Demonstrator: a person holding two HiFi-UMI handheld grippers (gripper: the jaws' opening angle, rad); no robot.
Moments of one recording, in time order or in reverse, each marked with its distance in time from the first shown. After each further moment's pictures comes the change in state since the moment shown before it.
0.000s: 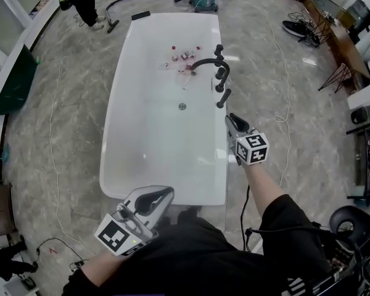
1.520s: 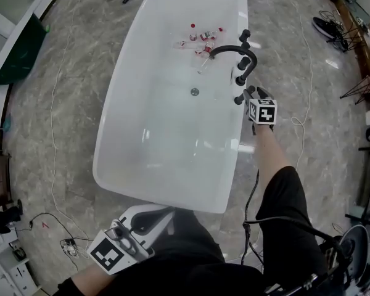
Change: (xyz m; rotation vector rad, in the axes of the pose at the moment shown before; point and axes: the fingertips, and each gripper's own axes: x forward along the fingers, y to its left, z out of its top) left arm 0.040 0.049 -0.069 -0.119 0.083 0.097; right arm 0.190 -0.177 -0.104 -0.026 0.290 -0.185
